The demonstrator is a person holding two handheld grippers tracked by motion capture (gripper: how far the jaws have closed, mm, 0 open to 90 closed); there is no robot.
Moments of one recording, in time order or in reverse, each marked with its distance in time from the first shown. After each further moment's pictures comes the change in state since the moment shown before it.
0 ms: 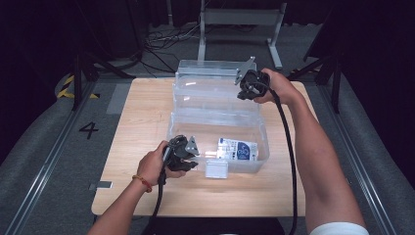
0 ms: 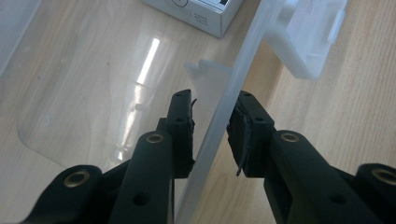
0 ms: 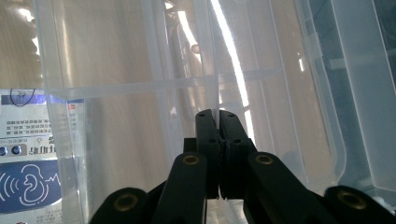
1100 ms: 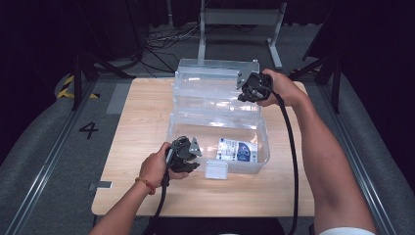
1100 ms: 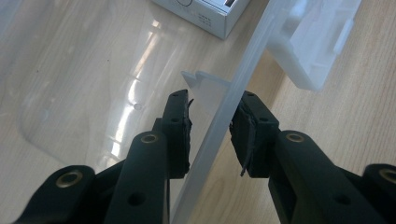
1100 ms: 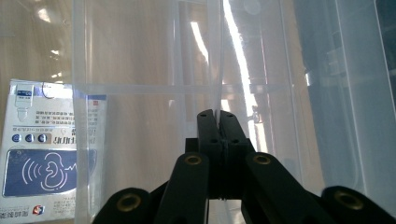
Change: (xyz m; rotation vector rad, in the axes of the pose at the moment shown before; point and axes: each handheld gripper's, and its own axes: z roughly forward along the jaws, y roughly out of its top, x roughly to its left) left arm -0.006 0.003 0.003 0.007 0.028 -0.031; right arm 0.020 0.004 -0.023 -0.028 -0.020 -0.091
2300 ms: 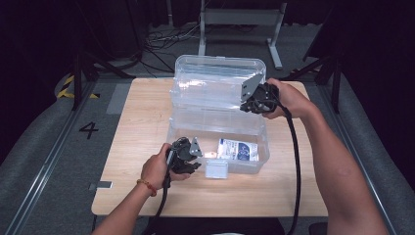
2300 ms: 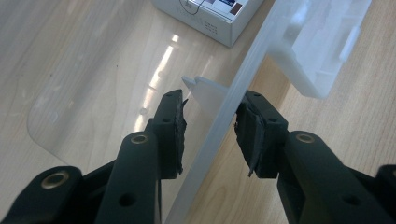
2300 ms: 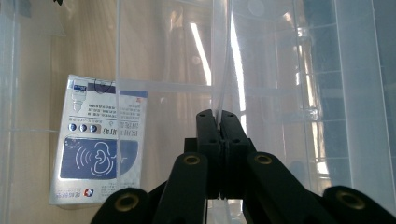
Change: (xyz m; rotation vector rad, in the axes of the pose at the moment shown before) left arm -0.005 -0.001 0.002 -0.041 0.045 -0.026; right arm 0.041 -0.002 -0.025 -0.030 -0.004 -0.042
